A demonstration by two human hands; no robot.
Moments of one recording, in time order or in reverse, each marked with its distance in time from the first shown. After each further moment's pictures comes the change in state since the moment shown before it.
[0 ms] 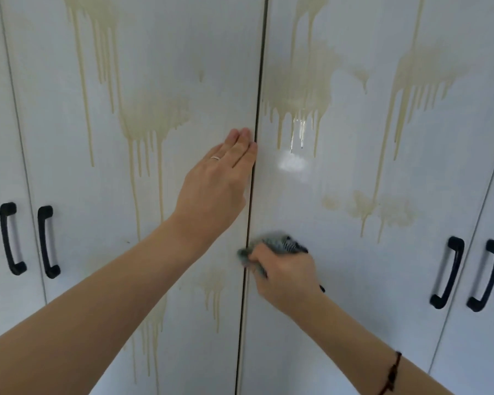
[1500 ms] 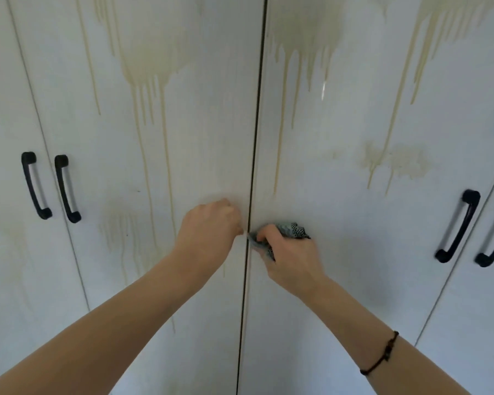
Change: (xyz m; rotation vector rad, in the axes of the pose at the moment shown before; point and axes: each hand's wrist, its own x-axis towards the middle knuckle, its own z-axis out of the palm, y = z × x) left_hand -0.110 0.047 -0.007 0.114 -0.667 -0.270; right_hand -0.065 -0.002 0.010 0.109 -0.151 0.075
